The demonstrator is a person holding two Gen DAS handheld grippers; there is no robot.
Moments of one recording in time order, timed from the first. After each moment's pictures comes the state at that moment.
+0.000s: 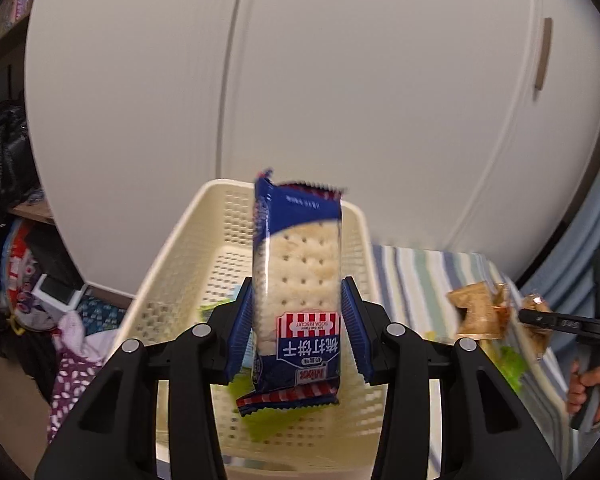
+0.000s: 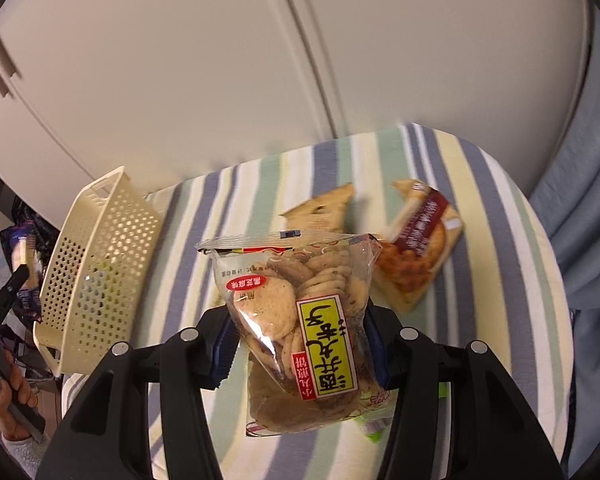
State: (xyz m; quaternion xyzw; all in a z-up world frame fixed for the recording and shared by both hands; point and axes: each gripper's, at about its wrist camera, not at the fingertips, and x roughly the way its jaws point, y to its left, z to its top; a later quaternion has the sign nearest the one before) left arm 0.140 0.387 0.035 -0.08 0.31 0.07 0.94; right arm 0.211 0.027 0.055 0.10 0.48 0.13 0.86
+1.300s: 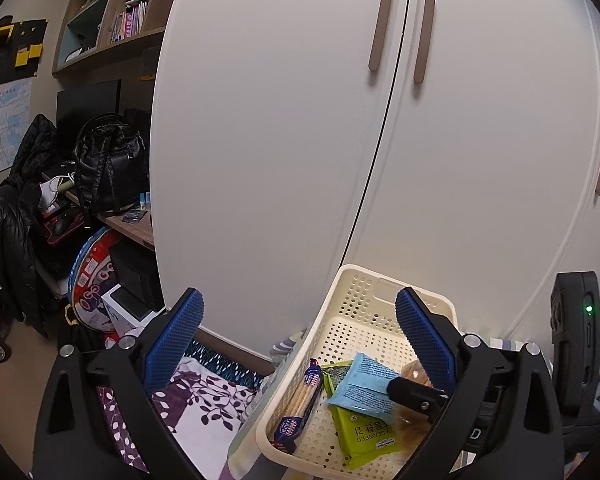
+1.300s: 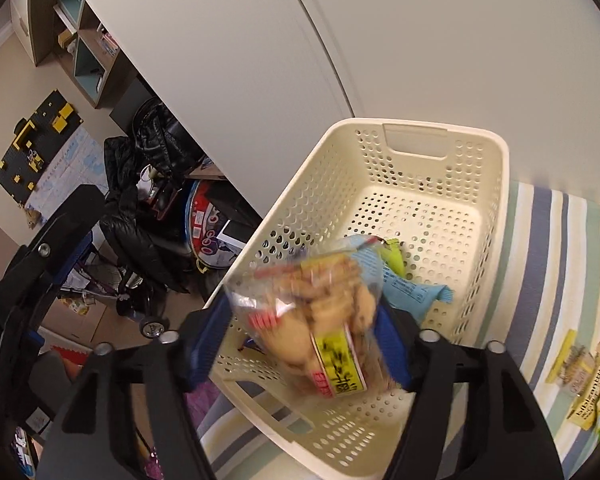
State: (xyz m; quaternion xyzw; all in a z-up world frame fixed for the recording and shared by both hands) left arm 0.067 0.456 0.084 -0.12 0.19 0.22 0.95; right arm 0.180 0.344 0.091 0.05 0.47 0.36 0.80
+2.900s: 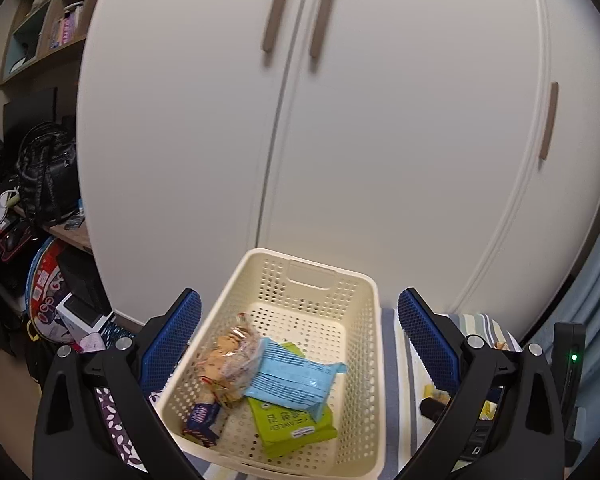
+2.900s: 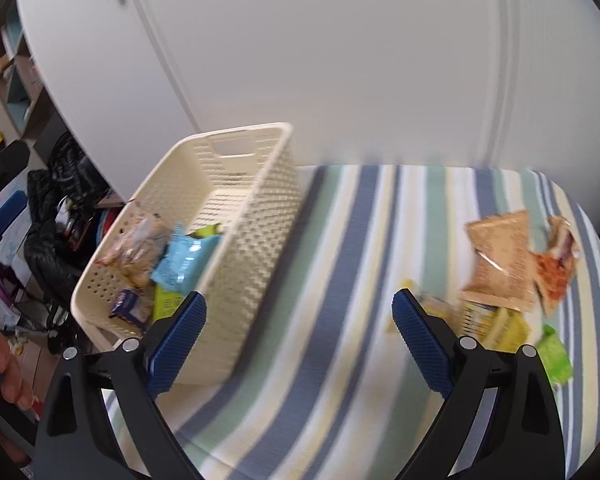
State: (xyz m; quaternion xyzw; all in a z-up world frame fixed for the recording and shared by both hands) left arm 0.095 0.383 0.082 -0.10 0.21 0.11 0.97; right arm 0.172 0.183 0.077 0.04 0.44 0.20 0.88
